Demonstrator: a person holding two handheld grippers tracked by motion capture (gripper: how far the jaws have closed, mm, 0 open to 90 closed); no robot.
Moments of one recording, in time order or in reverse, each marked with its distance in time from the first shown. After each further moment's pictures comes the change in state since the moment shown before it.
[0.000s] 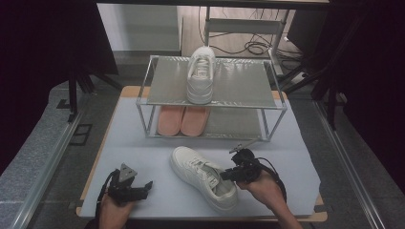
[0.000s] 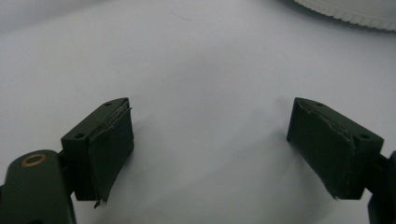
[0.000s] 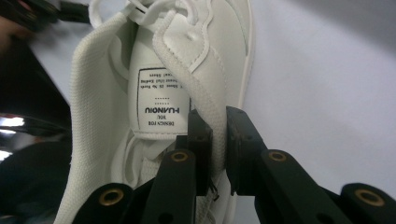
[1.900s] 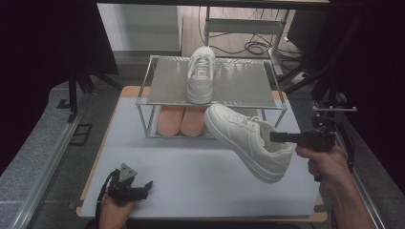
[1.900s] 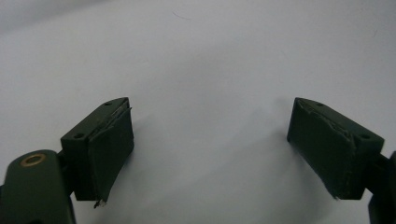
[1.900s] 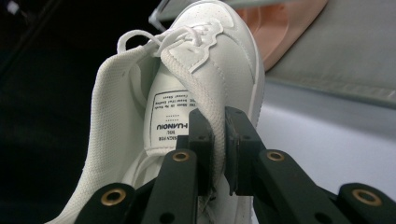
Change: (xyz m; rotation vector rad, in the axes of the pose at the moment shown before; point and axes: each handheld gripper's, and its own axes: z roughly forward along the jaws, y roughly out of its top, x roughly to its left) left arm 0.000 0.000 0.000 0.001 -0.003 -0.004; right arm -0.066 -0.001 -0.176 -0.399 0.222 0.334
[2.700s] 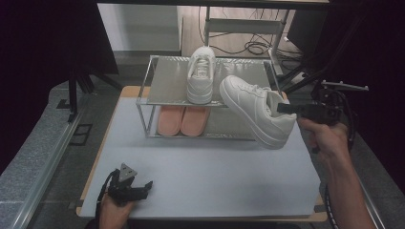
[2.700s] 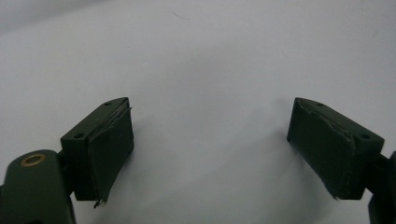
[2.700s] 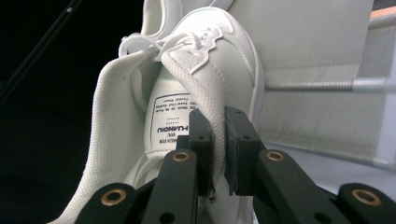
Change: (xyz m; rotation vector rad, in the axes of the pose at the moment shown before) left arm 0.000 0.000 0.000 0.001 0.000 0.000; right arm -0.009 0.054 -0.006 -0.158 -0.130 0.080
